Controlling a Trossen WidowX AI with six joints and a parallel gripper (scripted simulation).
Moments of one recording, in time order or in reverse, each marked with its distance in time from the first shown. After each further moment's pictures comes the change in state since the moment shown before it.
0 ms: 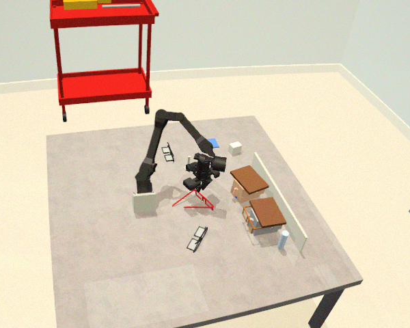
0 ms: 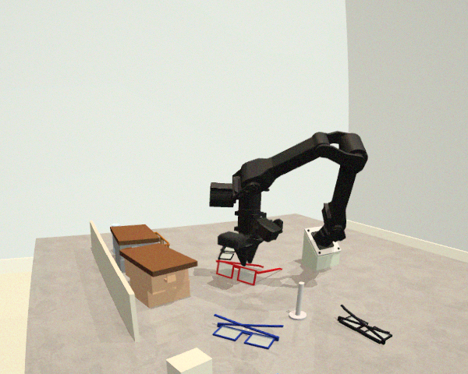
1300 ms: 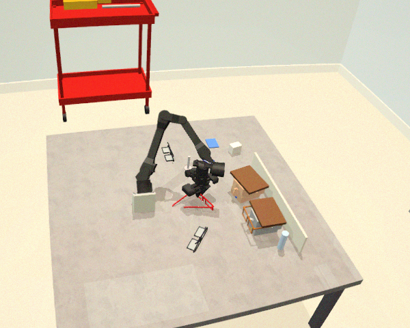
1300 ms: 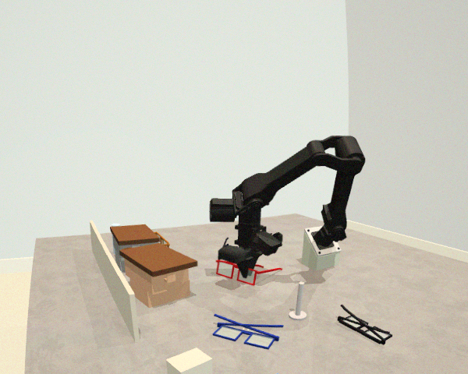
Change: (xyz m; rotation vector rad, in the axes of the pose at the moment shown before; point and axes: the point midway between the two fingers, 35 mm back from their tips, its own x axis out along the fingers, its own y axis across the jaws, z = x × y) arm 0.037 0.003 0.002 0.010 -0.011 0.002
